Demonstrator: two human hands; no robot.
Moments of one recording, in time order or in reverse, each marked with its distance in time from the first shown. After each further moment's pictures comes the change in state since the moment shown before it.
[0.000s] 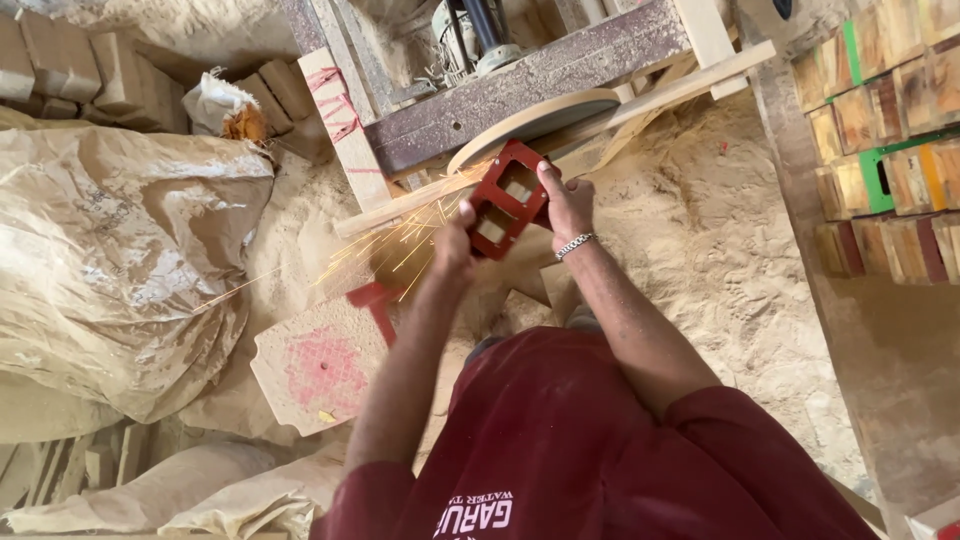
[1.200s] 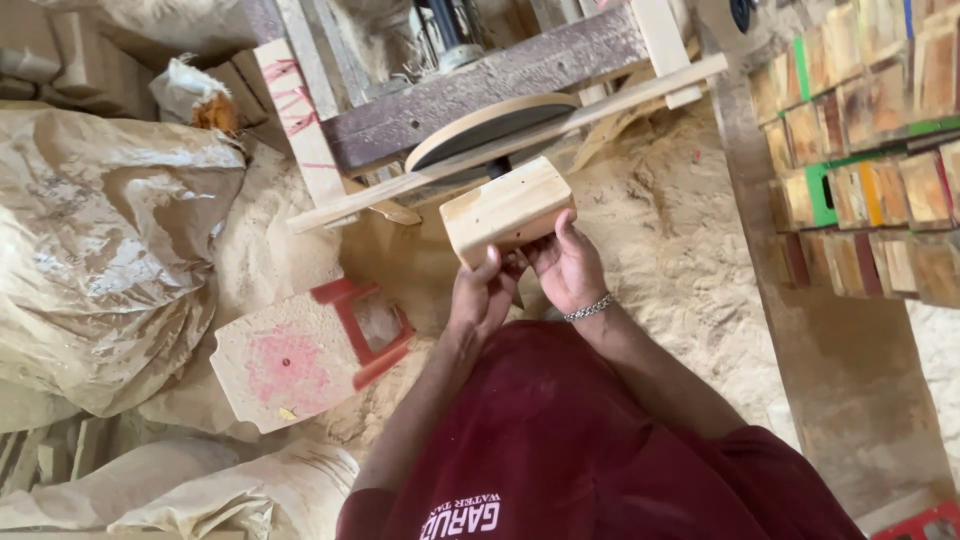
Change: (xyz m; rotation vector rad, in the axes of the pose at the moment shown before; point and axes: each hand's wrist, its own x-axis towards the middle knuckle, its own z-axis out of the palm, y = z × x) left_hand -0.097 -0.075 0.083 -0.603 -0.415 0.182; right_hand -0.094 -0.062 -0.090 0.674 -0.512 0.208
